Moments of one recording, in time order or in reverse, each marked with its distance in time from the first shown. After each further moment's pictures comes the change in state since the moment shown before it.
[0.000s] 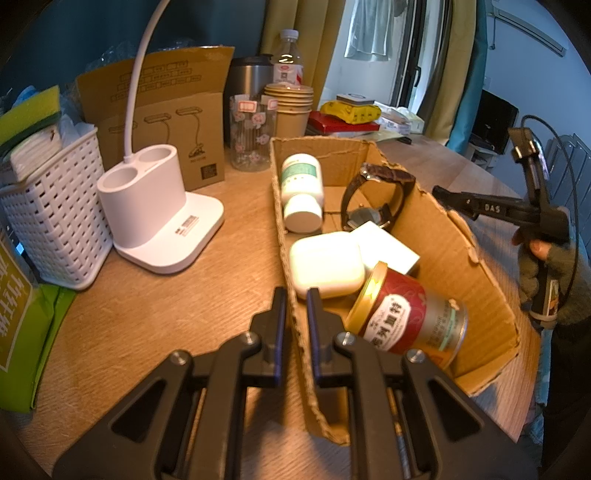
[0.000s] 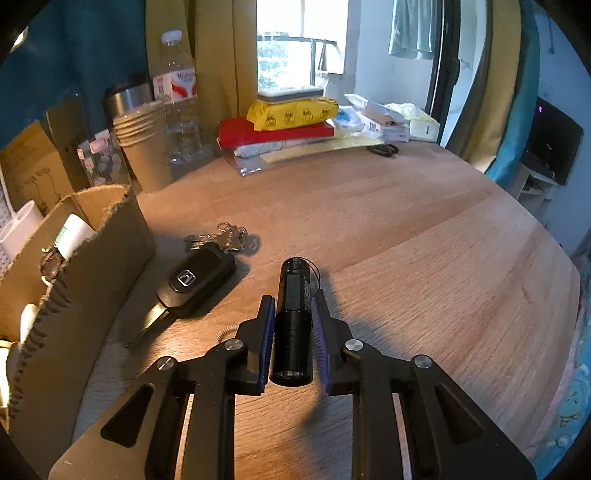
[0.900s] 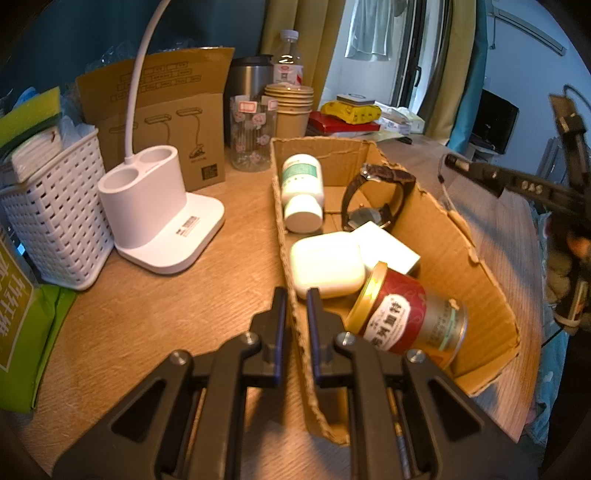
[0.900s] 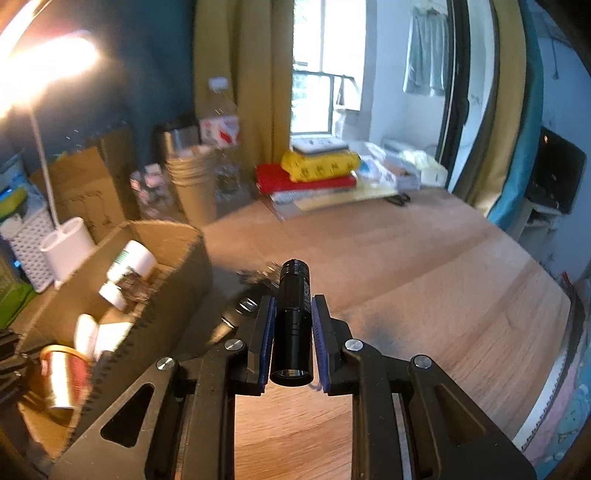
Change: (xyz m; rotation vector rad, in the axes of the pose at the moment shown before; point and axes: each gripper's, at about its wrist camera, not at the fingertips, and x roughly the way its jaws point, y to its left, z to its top) left arm 0.000 0.000 0.000 0.000 0.000 -0.001; right arm -0.070 0.033 0.009 -0.059 -0.144 0.051
